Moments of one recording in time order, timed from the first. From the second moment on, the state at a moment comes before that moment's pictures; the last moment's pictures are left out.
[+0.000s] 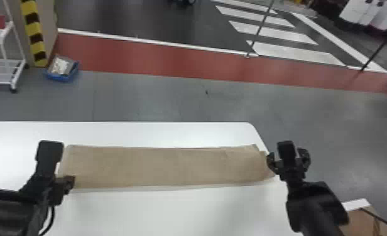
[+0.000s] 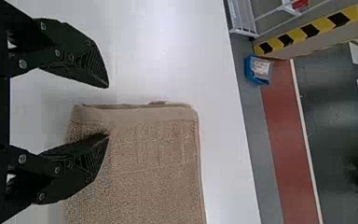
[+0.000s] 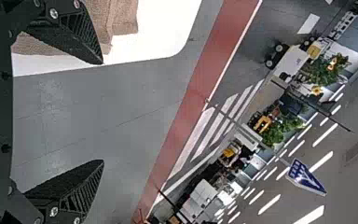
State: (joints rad) left arm -0.18 0.07 -0.29 -1.33 0.14 0.71 0.24; right arm -0.32 -0.38 -0.32 -0.64 0.39 -0.13 -0.14
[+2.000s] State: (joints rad) left arm 0.04 0.15 -0.15 -1.64 0.07 0.56 0.29; right arm -0.34 -0.31 -0.32 -0.85 0.05 0.31 0.19
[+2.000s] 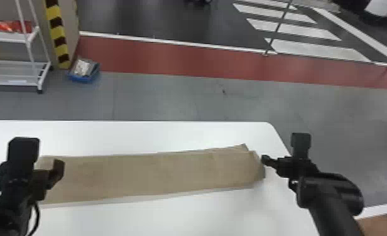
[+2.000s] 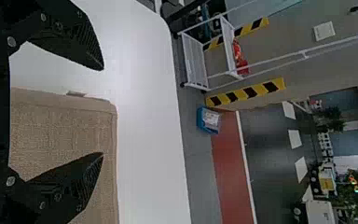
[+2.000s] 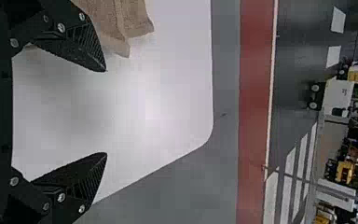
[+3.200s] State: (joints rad) left arm 0.06 0.15 -0.18 -1.63 0.05 0.52 0.29; right arm -0.41 -0.29 -0.27 -0.81 0.02 0.47 0.25
